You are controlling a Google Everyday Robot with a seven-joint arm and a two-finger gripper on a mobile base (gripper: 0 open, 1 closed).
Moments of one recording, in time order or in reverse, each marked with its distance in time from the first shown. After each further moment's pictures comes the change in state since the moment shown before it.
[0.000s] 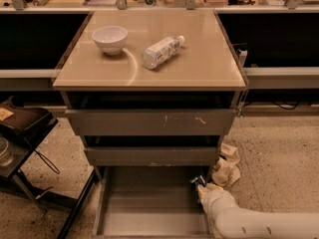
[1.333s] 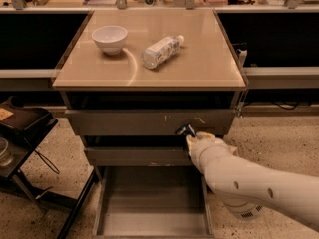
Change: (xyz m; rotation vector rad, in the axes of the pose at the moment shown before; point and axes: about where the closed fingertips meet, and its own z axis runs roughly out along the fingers) arm -0.199 0.030 -0.087 0.030 -0.164 -0.138
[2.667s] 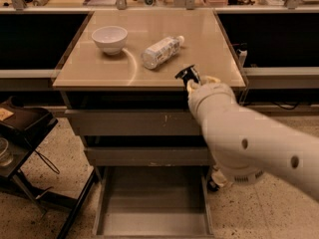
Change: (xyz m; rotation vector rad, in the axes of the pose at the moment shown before) arm -0.184 -0.018 -0.067 0.138 -0.249 -0.087
